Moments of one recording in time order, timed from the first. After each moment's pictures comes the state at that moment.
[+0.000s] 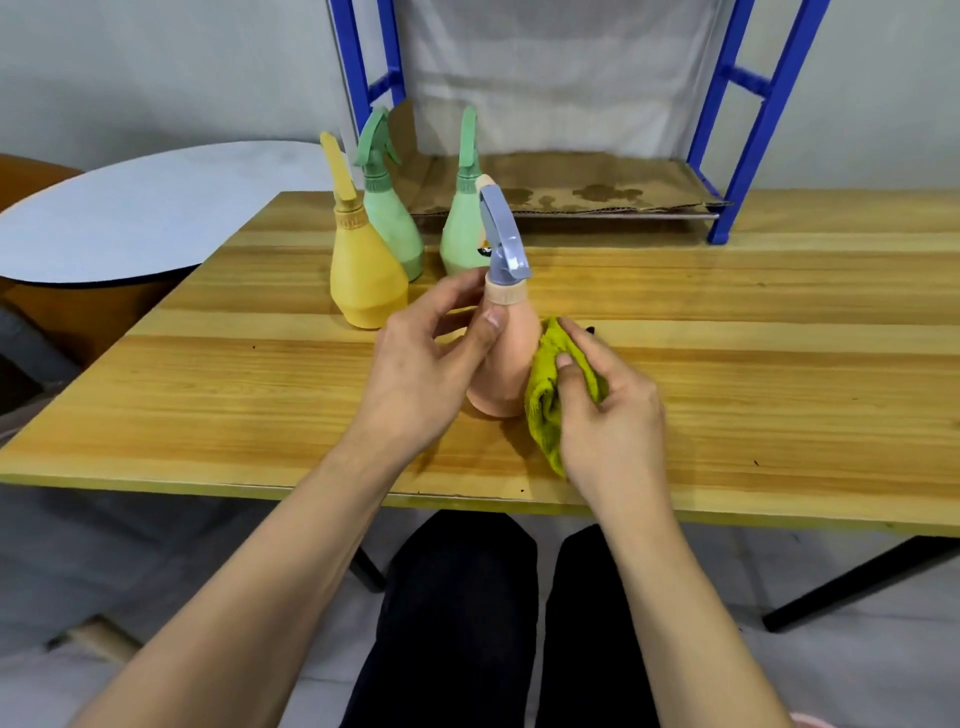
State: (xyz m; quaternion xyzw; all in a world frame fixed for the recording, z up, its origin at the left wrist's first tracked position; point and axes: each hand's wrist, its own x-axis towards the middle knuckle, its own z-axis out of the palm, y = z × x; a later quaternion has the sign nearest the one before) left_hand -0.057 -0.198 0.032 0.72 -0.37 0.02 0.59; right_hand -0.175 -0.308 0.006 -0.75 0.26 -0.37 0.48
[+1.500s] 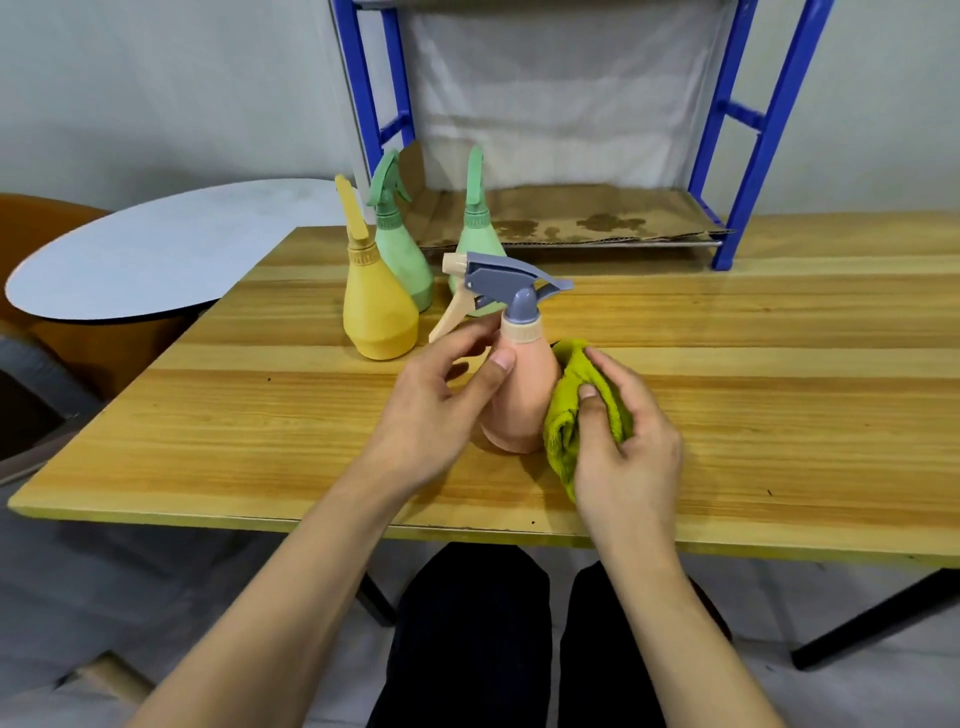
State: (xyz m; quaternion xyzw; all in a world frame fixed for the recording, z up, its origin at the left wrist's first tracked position) left_hand -0.048 -0.195 0.024 0.72 -0.40 -0.04 0.57; right_hand -0.174 -0.305 0.001 -0.71 0.24 -0.45 0.49
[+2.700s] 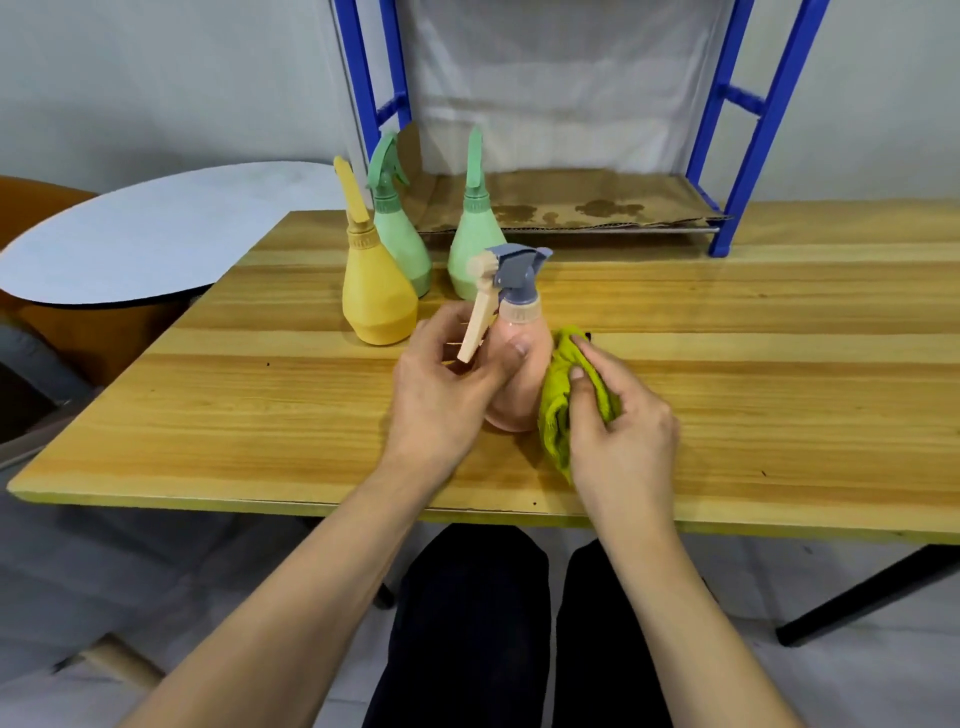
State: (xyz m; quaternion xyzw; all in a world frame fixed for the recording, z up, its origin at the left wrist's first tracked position) left_hand -0.056 -0.204 0.014 0.69 -0.32 0.02 0.64; right_hand -0.174 -0.300 0.005 -0.74 0.27 -0.43 0.45
